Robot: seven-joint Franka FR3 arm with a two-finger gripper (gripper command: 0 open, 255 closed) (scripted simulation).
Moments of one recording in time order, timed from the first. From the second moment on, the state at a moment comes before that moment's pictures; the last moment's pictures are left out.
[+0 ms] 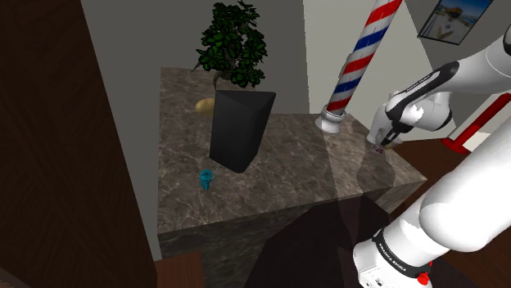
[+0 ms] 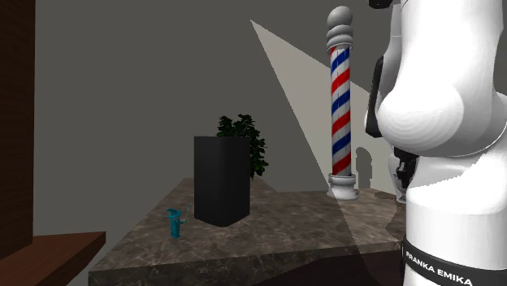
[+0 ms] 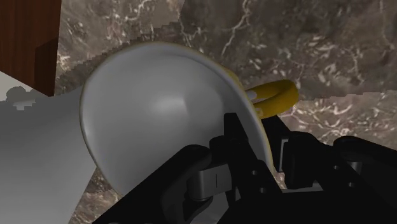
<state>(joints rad) -0.04 0.03 -1.02 -2.53 0.00 2.86 -1.18</state>
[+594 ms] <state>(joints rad) -0.18 0.17 -0.81 -2.53 0.38 2.94 -1.47</state>
